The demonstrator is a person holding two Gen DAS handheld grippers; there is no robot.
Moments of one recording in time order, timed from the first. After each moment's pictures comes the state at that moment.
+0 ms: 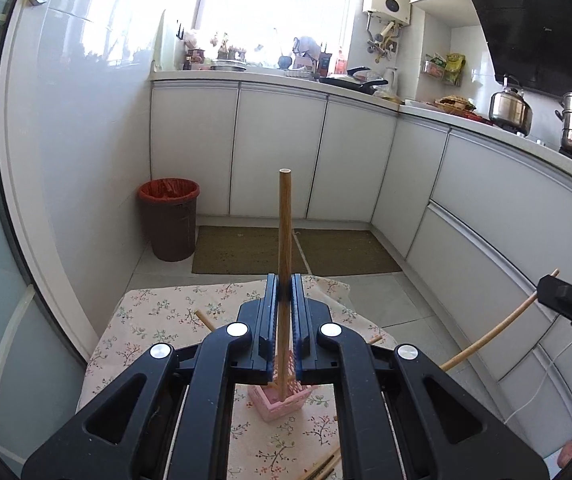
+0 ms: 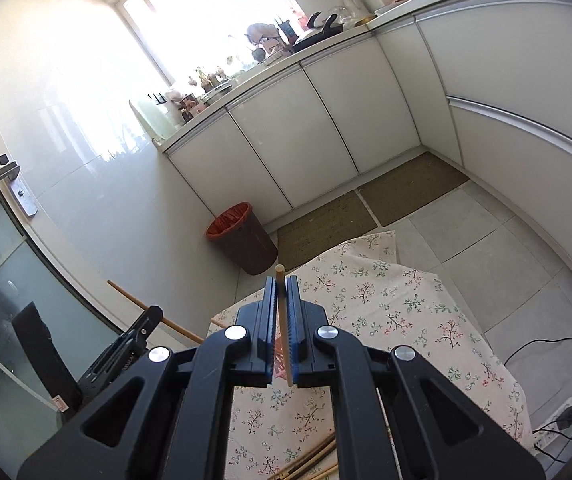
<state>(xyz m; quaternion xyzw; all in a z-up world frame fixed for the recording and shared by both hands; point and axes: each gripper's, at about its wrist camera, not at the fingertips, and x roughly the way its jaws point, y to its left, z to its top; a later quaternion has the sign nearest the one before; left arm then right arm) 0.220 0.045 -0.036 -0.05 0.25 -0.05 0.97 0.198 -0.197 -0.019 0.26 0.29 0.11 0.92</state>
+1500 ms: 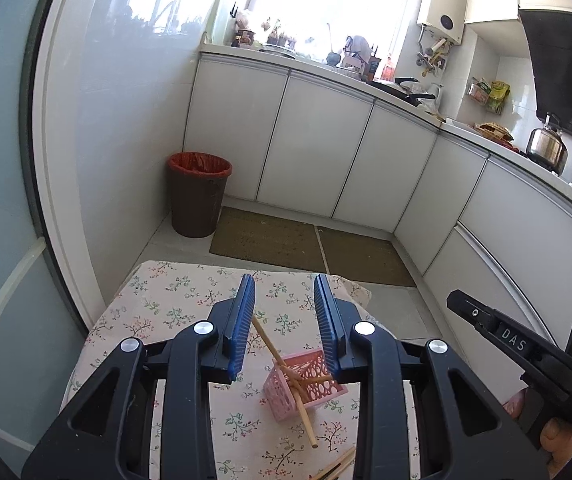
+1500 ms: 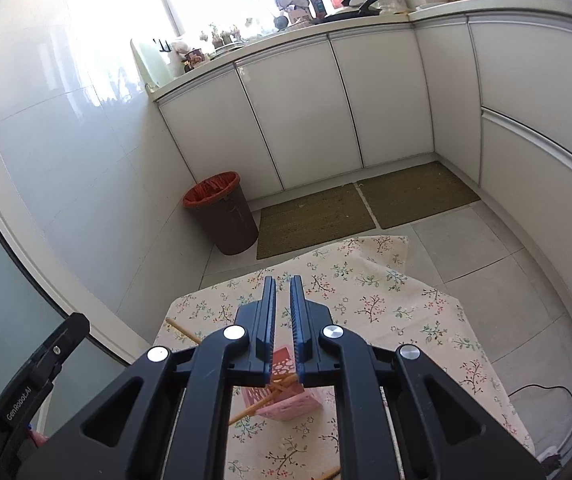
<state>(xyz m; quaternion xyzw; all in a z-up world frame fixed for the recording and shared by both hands) 0.226 0.088 -0.050 -0.12 0.26 -0.01 0.96 0.284 -0.122 -0.076 0.15 0.31 0.09 0.93</state>
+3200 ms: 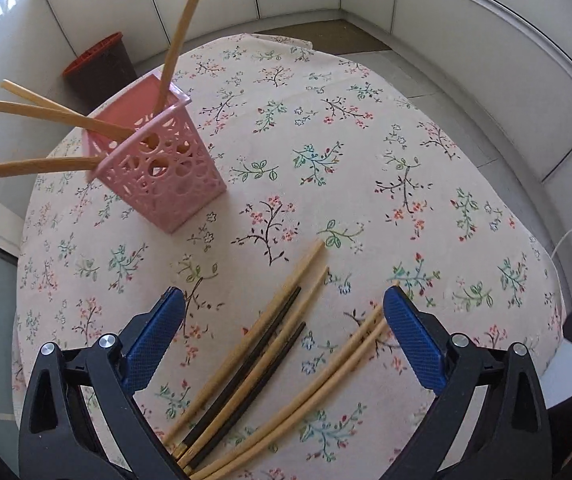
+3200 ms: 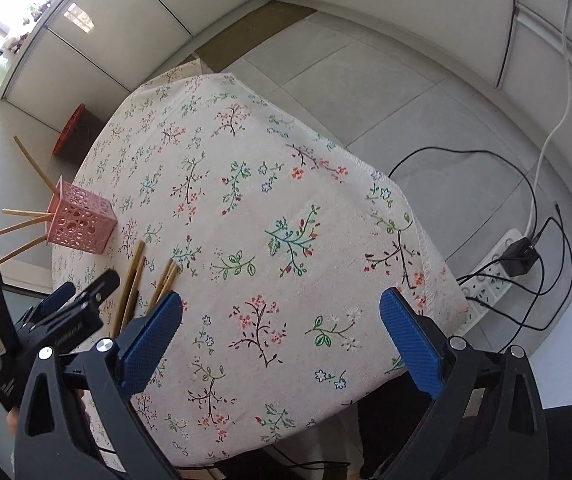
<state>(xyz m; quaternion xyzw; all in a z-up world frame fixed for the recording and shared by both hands) 0.236 -0.074 -0.271 0.11 0.54 -0.08 0.83 0.128 -0.302 -0.285 0.31 0.54 -0.06 0.78</state>
